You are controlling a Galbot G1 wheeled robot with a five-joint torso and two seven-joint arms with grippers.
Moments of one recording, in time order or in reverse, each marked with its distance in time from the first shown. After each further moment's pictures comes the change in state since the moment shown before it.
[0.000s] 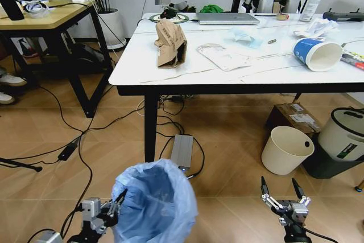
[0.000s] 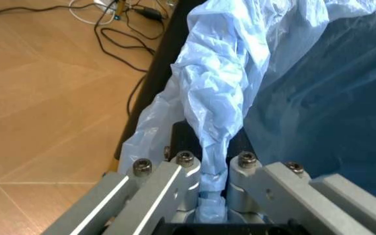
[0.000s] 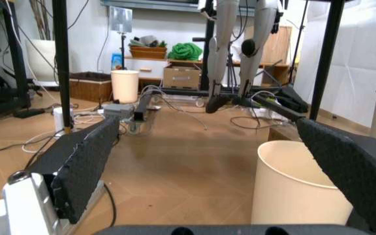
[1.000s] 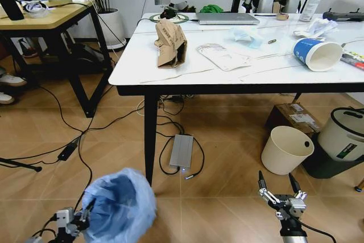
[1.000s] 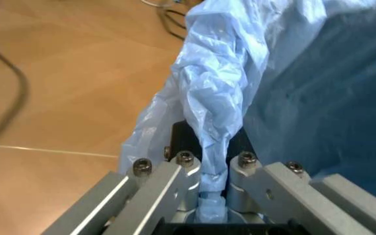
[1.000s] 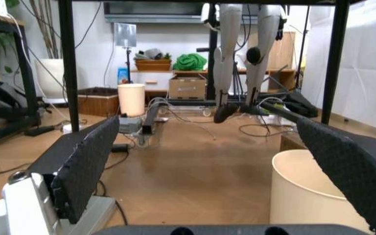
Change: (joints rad) left arm -0.140 -0.089 -0.137 0.396 0.060 -0.043 0.251; right arm 0.031 0.000 -0.026 -0.002 0.041 0.003 -0.013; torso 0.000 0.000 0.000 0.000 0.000
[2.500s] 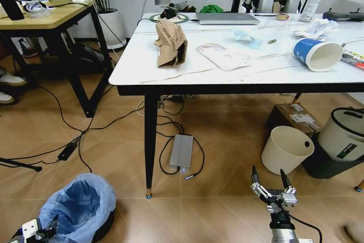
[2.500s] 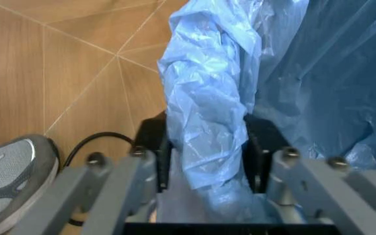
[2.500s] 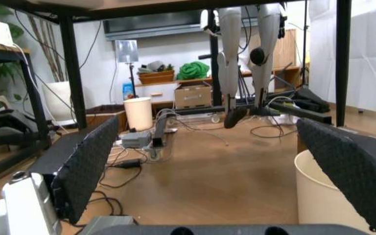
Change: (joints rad) left arm -0.204 -0.012 -0.101 0.321 0.063 0.095 -0.387; right arm 0.067 0.022 -0.044 -0.048 0.068 0.010 -0.017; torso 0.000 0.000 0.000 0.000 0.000
